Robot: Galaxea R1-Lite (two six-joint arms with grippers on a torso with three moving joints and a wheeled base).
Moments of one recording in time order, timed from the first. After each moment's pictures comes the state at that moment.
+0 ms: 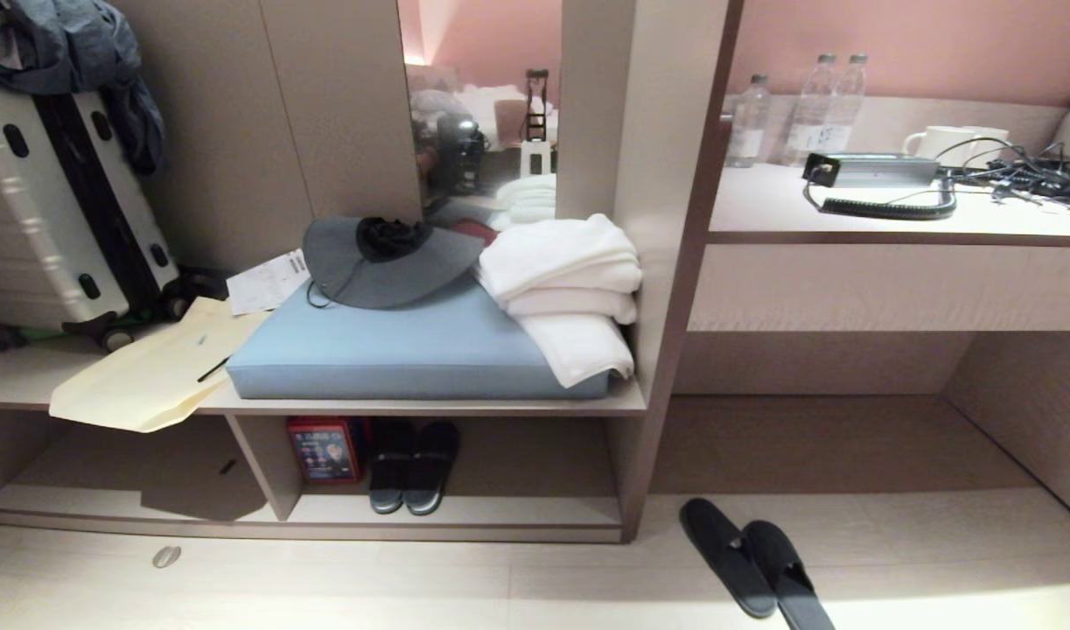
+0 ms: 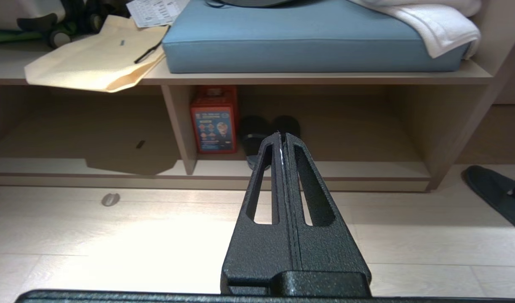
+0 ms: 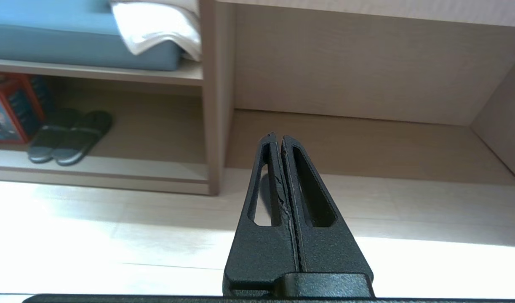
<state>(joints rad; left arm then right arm) 0.00 0.00 0.00 0.00 0.00 -0.01 -0.01 0.00 0.00 0.00 -0.01 -0.03</state>
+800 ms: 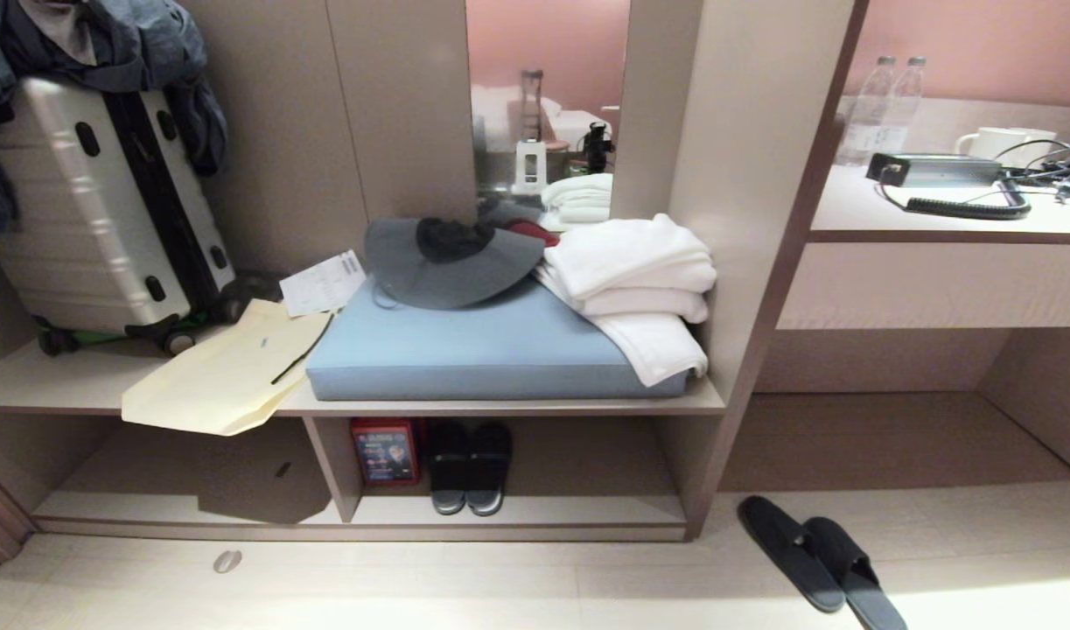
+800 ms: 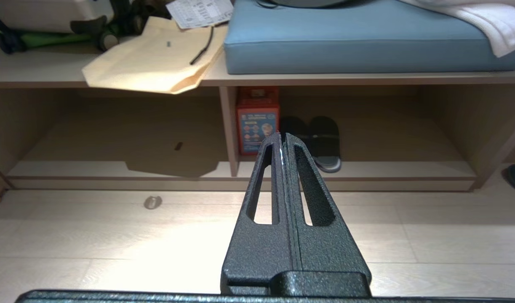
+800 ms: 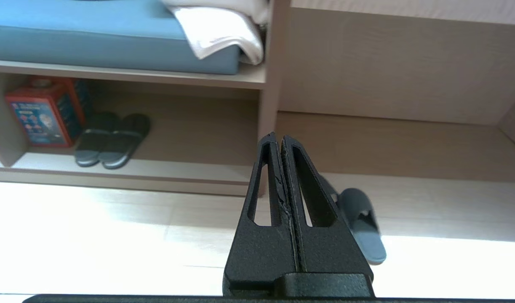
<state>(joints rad) 0.00 0.00 0.00 0.00 0.00 -0.01 -0.01 0.00 0.00 0.00 -0.01 -0.03</state>
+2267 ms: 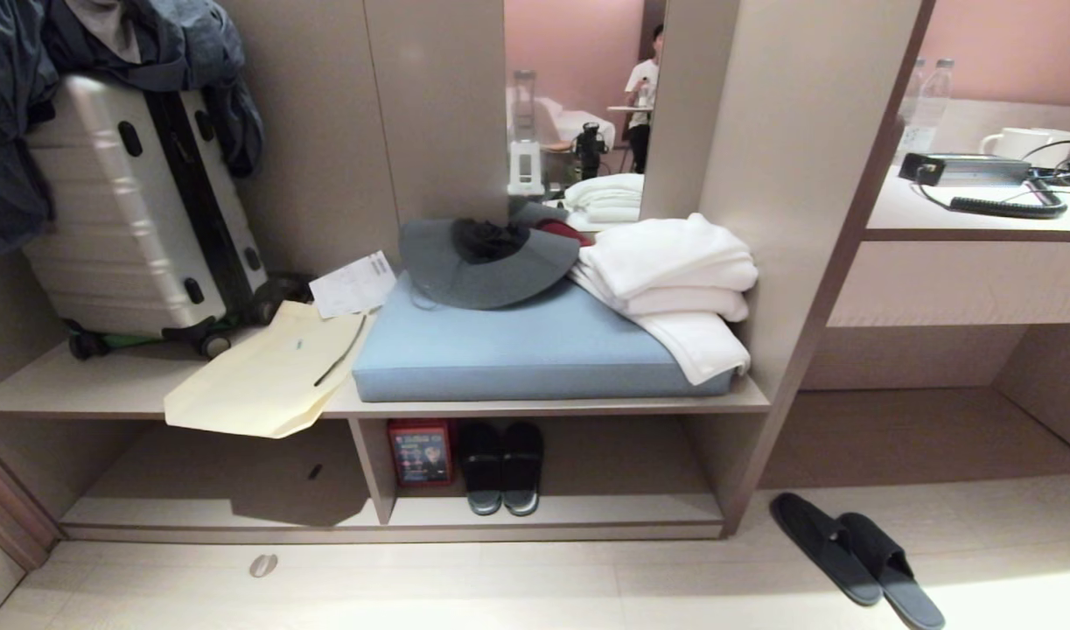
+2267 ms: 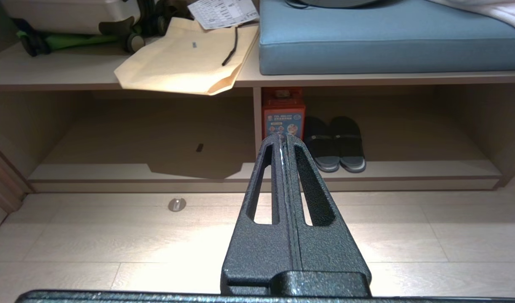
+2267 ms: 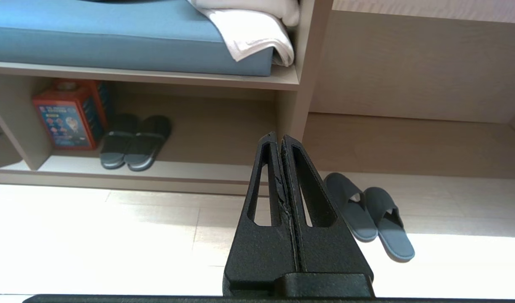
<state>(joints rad) 0.00 0.00 0.00 0.00 0.00 -0.01 -0.01 0.00 0.00 0.00 -0.01 -0.03</state>
